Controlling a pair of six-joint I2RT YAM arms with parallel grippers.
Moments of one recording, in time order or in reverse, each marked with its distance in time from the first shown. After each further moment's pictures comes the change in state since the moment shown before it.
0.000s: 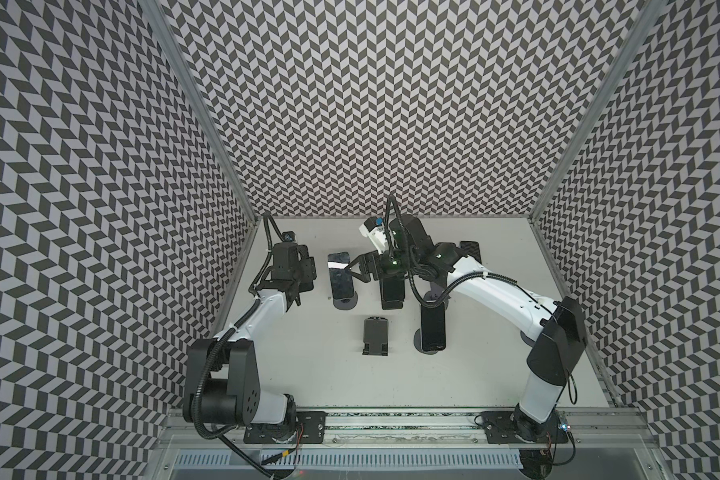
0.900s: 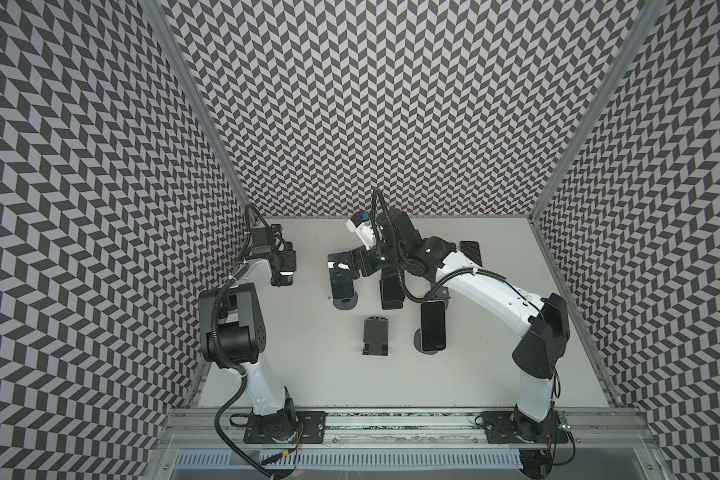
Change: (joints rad) left arm 0.229 0.373 0.350 -0.155 0.199 0.247; right arm 0.035 0.083 0.173 -0.092 0.045 -0.062
